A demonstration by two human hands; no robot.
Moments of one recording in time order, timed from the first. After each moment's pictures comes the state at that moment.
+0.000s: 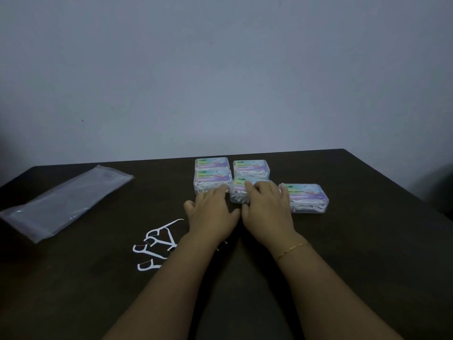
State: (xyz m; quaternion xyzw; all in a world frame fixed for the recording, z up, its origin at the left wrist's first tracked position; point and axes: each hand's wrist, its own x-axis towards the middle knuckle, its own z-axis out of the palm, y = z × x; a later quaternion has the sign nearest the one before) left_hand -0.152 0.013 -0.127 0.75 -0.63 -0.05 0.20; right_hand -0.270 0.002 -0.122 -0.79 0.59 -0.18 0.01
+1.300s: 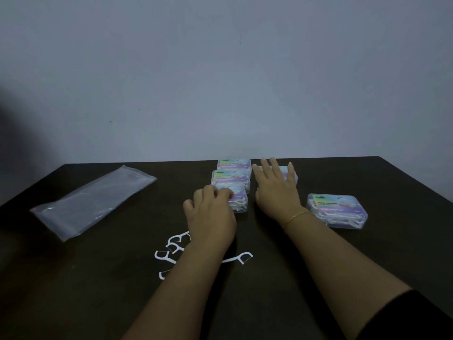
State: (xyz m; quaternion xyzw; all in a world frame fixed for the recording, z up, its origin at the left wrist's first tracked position) left_hand -0.117 0.016 -0.130 0.77 -0.59 0.08 0.22; right_hand -0.239 -0.089 -0.133 -0.82 0.54 -0.12 -0.11
